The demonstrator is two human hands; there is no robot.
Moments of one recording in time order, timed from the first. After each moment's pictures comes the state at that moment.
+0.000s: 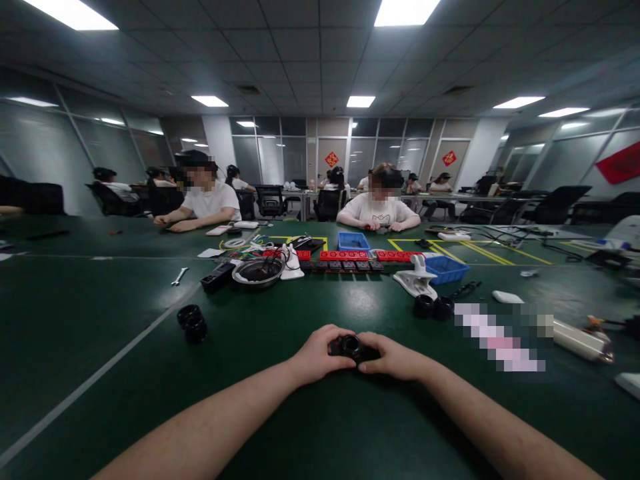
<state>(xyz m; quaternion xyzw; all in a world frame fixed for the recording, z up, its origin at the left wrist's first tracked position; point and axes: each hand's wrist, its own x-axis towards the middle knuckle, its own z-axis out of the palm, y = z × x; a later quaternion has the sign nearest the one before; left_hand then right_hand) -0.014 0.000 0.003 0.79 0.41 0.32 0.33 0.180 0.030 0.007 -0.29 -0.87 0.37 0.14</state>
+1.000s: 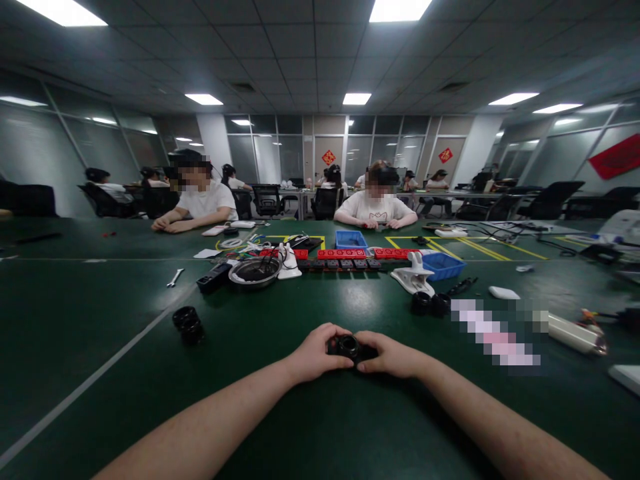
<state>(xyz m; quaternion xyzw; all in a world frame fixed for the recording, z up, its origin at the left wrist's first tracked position) -0.013 0.002 0.004 0.78 0.42 0.30 0.34 0.181 0.029 0.010 -0.28 -0.86 0.41 0.14</state>
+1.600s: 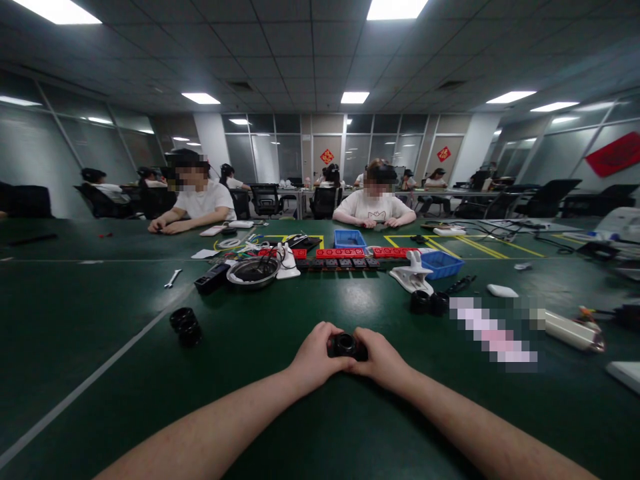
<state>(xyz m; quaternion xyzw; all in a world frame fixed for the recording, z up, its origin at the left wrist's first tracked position) -0.003 -0.007 0.000 0.74 0.51 0.34 0.28 0.162 0.017 -0.009 -0.45 -0.85 0.17 0.22</state>
